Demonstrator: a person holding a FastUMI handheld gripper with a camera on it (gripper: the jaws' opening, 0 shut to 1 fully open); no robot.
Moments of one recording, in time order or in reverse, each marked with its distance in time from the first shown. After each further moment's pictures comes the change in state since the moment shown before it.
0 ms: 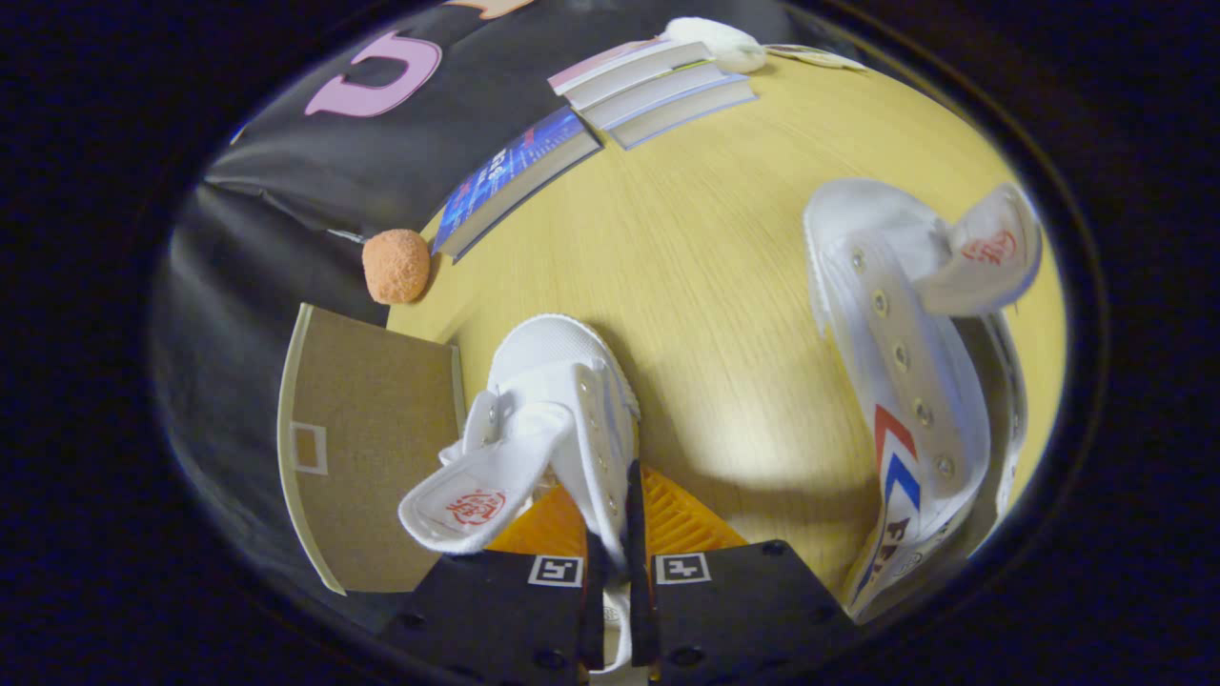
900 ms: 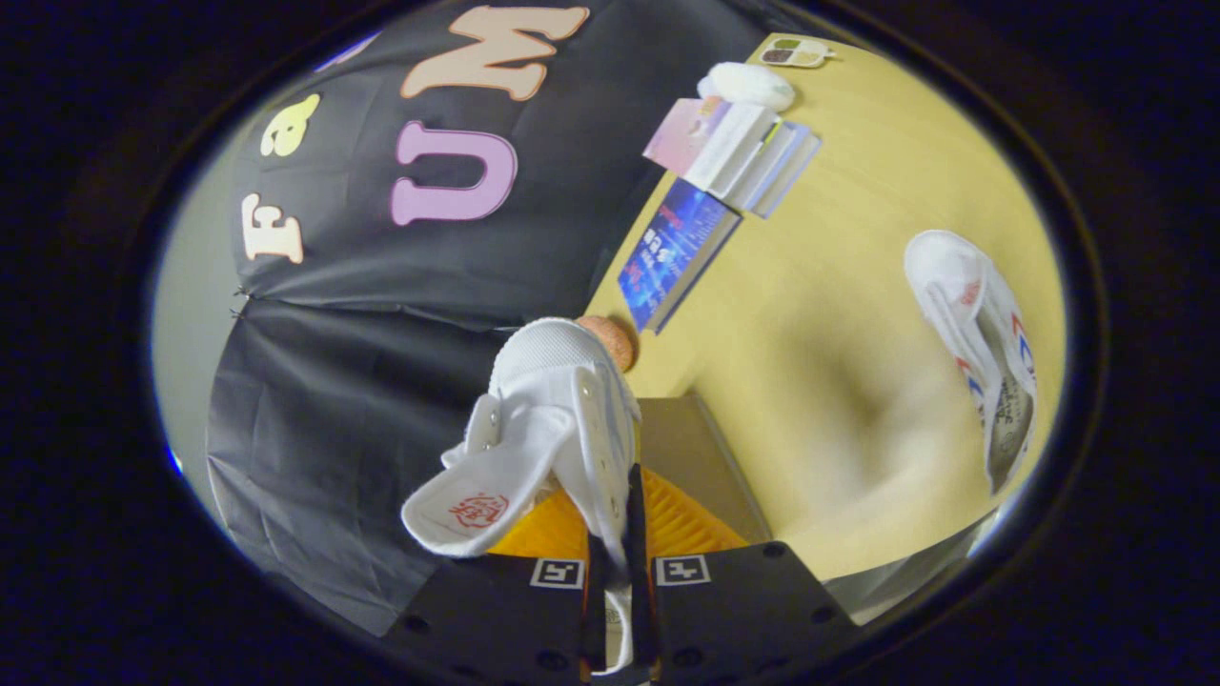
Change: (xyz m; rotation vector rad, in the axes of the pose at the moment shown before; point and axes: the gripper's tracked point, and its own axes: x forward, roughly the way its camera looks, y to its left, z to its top) arm -0.162 0.186 0.049 0.255 -0.080 0.475
